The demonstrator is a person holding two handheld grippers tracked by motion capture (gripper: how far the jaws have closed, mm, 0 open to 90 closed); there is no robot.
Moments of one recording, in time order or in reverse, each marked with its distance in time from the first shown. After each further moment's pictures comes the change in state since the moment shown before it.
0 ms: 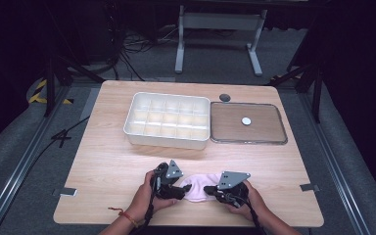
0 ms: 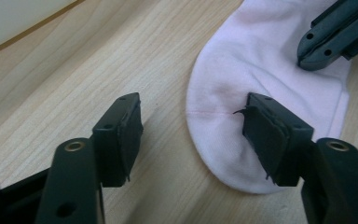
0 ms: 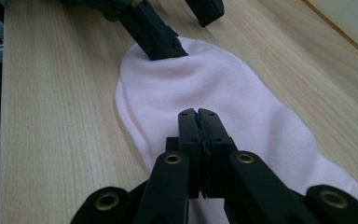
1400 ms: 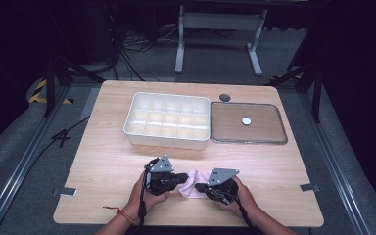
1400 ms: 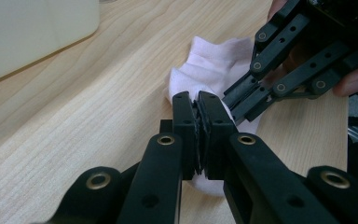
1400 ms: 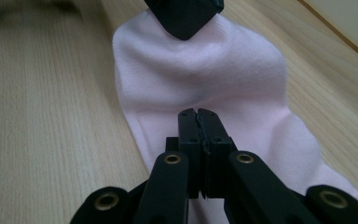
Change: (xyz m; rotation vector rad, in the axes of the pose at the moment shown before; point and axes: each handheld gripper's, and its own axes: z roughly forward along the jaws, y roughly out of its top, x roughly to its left) left arm 0.014 0.002 -0.025 -0.166 -0.178 -0.072; right arm 0.002 0.019 0.022 -0.002 0.005 0.020
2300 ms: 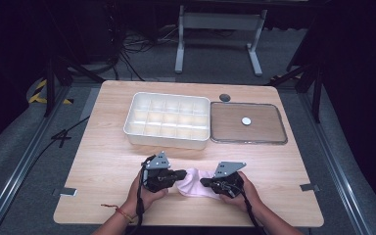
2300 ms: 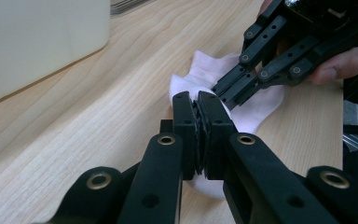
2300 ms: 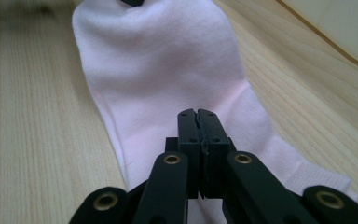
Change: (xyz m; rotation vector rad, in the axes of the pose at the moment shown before) left arm 0.006 0.006 -0.006 -0.030 -0.011 0.002; right arm -0.022 -0.006 -0.008 -0.002 -0.005 0.067
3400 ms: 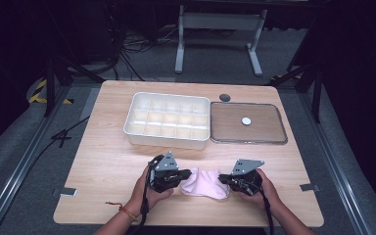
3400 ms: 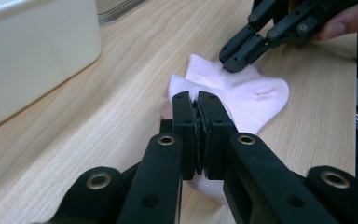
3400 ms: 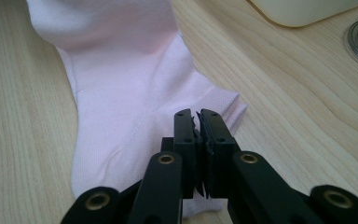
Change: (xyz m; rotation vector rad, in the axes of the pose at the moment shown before) left arm -0.014 0.012 0.008 0.039 0.043 0.082; right arm -0.023 -0.018 -0.040 0.057 -0.088 -0.006
